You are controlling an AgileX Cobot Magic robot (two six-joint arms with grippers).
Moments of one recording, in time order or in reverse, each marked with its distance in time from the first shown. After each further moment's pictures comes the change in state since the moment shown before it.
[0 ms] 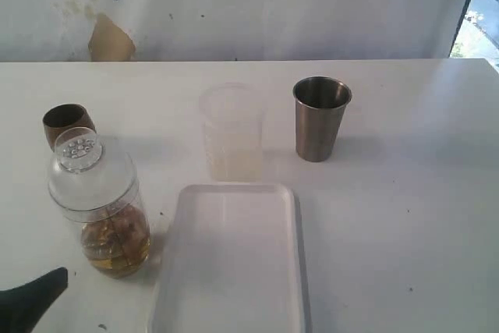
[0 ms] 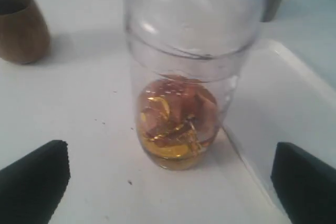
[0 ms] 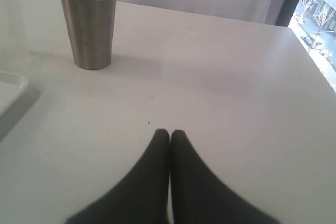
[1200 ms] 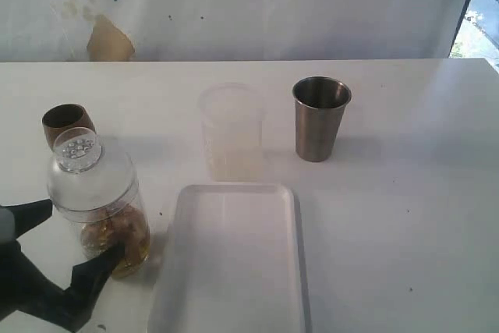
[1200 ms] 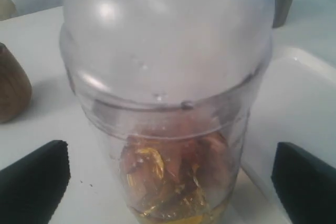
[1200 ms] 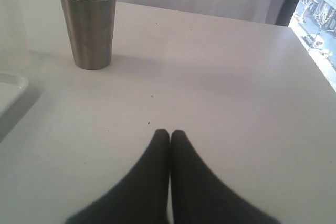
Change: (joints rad) left arm -0.107 0.775 0.015 0.594 -0.852 -0.532; right arm 0.000 0.000 0.000 0.002 0.000 0.000
